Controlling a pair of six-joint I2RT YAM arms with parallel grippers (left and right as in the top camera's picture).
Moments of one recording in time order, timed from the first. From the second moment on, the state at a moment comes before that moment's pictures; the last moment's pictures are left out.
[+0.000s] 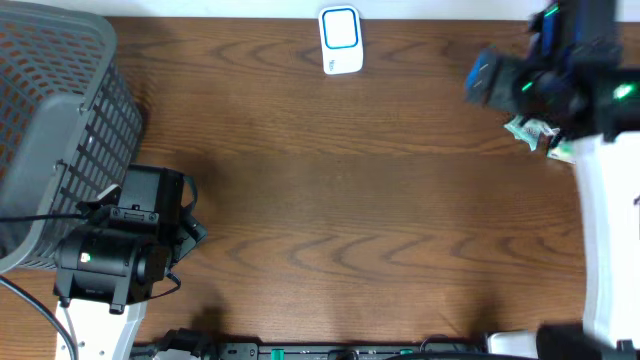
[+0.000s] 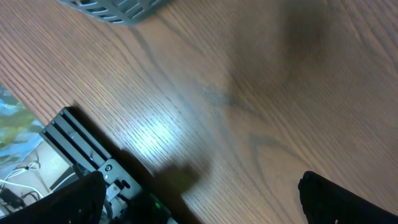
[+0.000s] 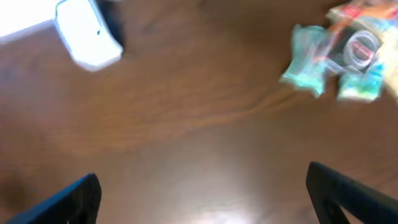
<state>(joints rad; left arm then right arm) -0.16 1.00 1.21 -1.54 -0.32 -0.91 0.13 1.55 1.84 -1.26 0.03 0.36</state>
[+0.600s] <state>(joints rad) -0.16 1.00 1.21 -1.54 -0.32 -0.91 0.37 0.91 1.09 -1.06 0.08 0.42</state>
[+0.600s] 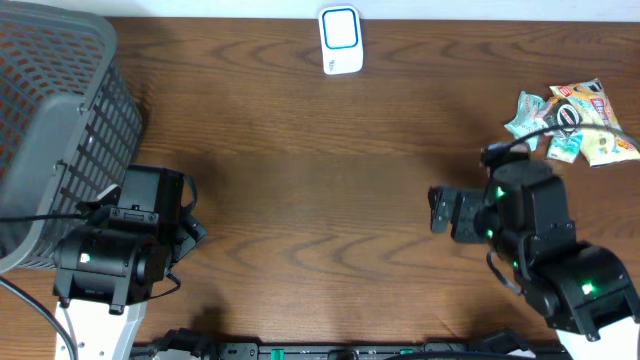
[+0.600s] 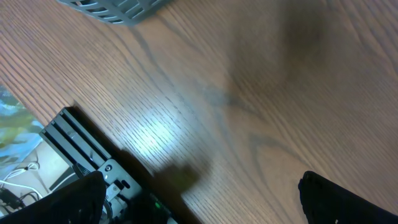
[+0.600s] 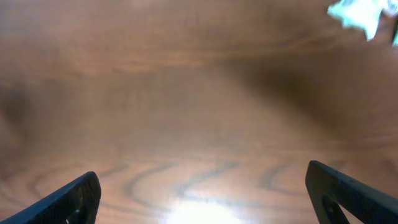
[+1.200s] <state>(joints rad) -0.16 1.00 1.21 -1.54 -0.32 -0.91 0.37 0.91 1.07 -1.11 0.06 0.42</state>
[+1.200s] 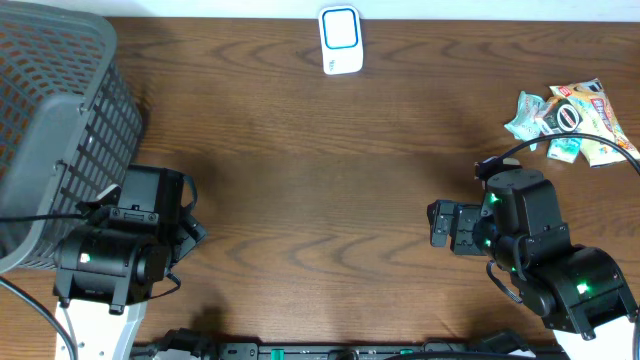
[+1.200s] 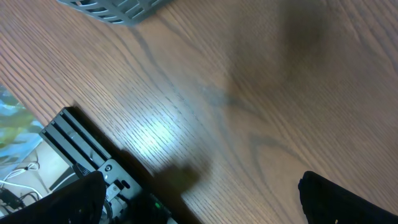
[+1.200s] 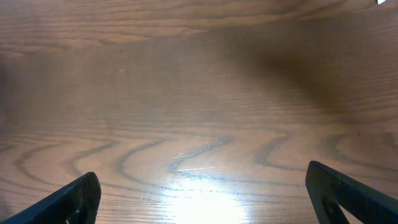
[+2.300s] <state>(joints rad) -0.16 1.00 1.21 -1.54 -0.32 -0.91 0.25 0.53 0.66 -0.69 -0.01 0.24</state>
